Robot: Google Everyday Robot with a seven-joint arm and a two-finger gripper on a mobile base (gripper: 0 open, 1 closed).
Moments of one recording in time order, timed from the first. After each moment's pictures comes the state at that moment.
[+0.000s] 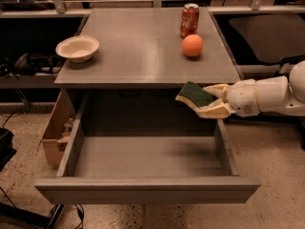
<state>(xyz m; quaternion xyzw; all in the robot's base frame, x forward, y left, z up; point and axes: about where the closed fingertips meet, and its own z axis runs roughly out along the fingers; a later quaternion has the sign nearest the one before) 0.568 -0.162 0.801 -0.52 0.70 0.24 0.43</state>
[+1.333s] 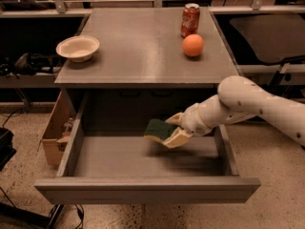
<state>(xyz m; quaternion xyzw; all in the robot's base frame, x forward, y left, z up) 0.550 -0.069 0.681 -0.61 0.70 0.24 0.29</state>
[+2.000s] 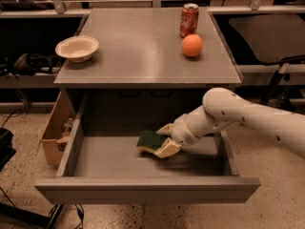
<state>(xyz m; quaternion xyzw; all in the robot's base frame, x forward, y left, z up) 0.540 -0.034 0.632 -0.62 0.69 0.26 0.26</state>
